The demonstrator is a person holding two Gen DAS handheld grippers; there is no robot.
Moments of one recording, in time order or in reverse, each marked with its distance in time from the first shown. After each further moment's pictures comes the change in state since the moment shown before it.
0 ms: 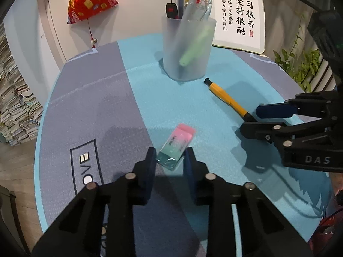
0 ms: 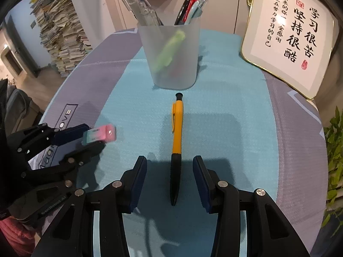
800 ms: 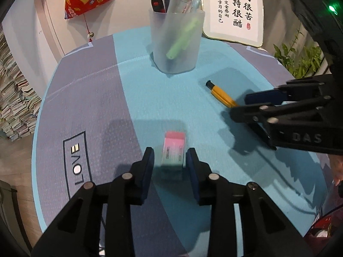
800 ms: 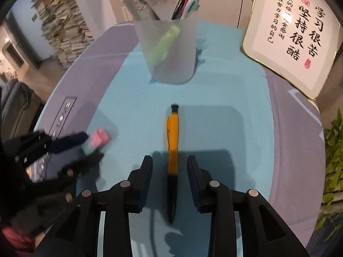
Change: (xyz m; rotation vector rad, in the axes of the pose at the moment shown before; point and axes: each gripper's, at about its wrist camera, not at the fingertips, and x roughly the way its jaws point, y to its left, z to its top) left arm 0.002 -0.018 0.004 -0.011 0.056 0.011; right arm 0.001 -0.008 0.014 -0.019 0.056 0.011
